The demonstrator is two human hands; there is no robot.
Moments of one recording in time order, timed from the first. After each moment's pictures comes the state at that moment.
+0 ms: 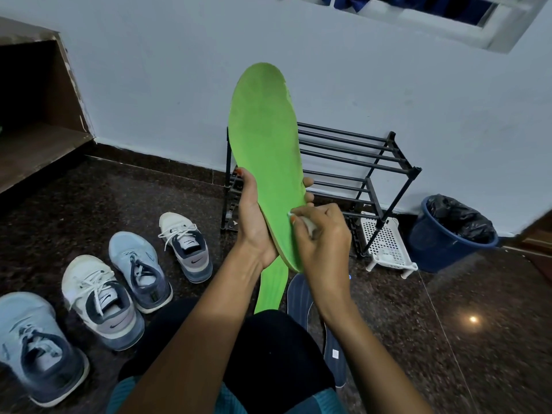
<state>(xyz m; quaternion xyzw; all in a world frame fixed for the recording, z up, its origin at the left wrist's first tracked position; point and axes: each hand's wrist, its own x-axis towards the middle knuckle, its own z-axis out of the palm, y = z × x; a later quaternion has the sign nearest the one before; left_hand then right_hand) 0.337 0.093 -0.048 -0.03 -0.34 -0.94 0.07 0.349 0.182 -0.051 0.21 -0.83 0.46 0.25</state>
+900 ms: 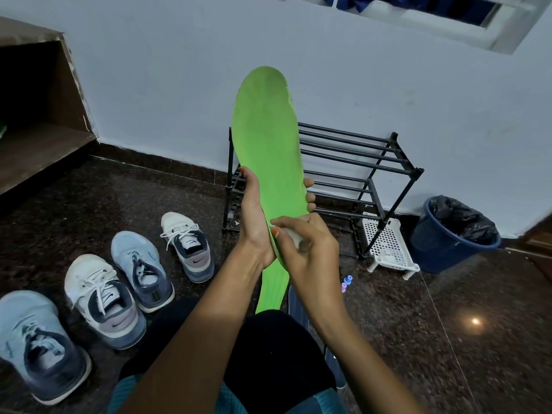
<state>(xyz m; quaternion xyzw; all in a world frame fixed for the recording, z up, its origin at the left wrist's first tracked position) 0.337 0.093 -0.047 -0.03 -0.34 -0.94 0.07 0.364 0.177 -0.055 0.27 -0.78 0.53 0.16</state>
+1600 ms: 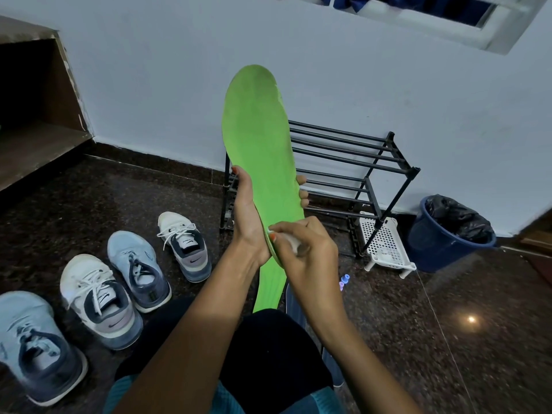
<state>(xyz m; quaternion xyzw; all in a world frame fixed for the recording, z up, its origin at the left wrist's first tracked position) 0.338 0.091 -0.044 -0.03 -0.34 -0.94 0.08 0.368 0.181 -0.055 0.26 -0.80 0.52 0.16</state>
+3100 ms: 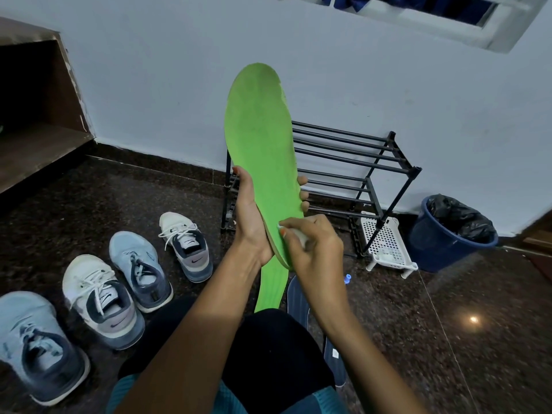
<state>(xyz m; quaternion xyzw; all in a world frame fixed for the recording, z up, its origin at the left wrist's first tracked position) 0.338 0.091 -0.045 -0.04 -0.34 -0.94 0.07 0.360 0.184 -0.056 0.23 -0.82 0.49 0.18</state>
